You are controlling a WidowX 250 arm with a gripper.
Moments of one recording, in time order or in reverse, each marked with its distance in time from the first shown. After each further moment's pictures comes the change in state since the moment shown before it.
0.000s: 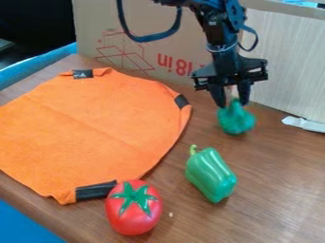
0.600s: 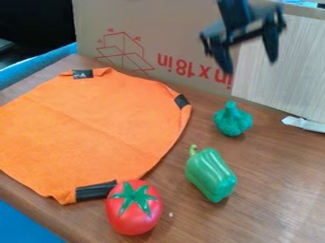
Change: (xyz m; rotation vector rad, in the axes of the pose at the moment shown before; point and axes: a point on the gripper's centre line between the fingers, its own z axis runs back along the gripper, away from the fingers) arm 0.016 -0.024 0.077 -0.148 -0.021 0.041
